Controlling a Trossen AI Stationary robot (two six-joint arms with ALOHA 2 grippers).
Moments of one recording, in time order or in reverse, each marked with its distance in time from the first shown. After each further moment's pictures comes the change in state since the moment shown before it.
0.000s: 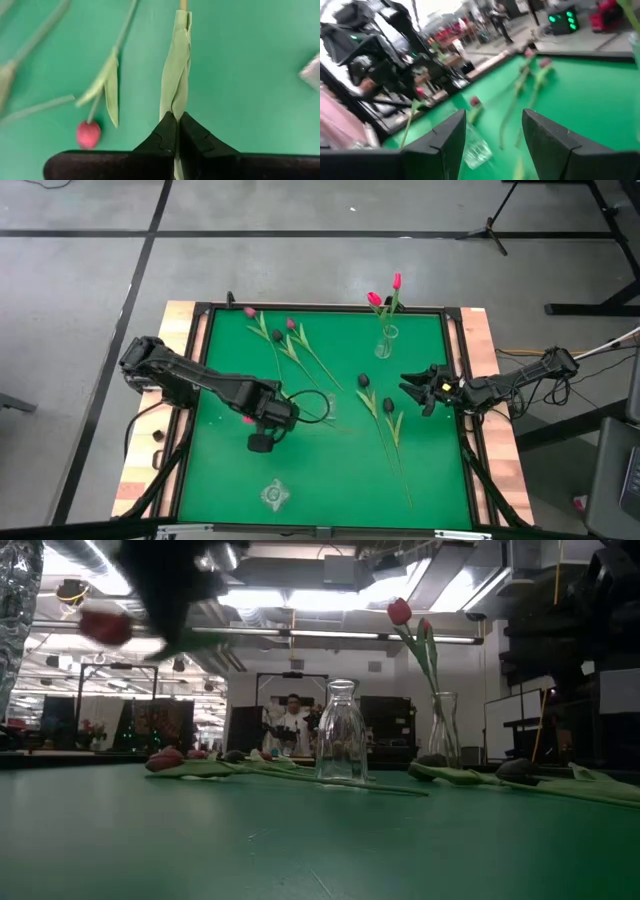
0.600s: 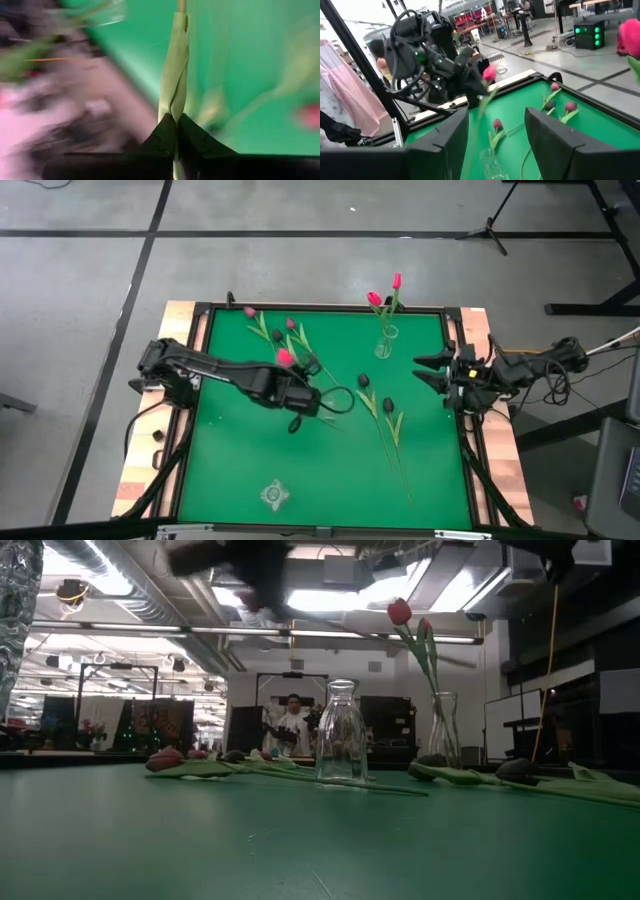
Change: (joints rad) left arm 0.088 0.146 0.263 0.001 -0.685 1.050; right arm 0.000 0.234 0.604 -0.400 -0.101 -0.167
